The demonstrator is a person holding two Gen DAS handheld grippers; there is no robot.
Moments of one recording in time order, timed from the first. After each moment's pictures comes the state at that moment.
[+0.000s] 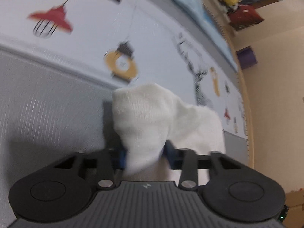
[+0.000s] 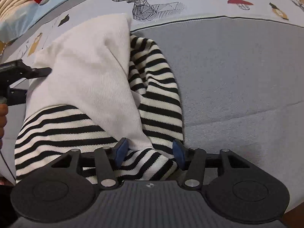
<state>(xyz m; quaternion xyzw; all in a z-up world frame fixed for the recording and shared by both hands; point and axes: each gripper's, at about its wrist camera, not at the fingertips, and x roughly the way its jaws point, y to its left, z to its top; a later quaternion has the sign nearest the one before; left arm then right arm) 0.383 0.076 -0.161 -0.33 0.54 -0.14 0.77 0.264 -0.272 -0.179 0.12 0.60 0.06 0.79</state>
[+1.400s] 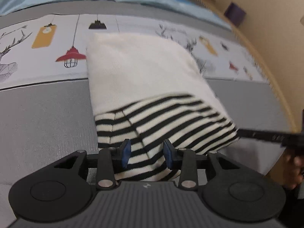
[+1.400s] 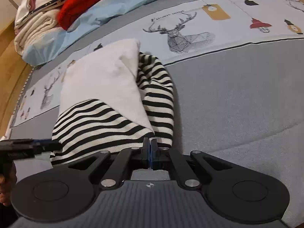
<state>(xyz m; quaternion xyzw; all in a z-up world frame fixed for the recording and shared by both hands) 0.269 0.066 -0.089 -0.09 0.52 -0.15 0.84 0.260 -0.247 -0.142 0.18 0.51 0.12 0.83</state>
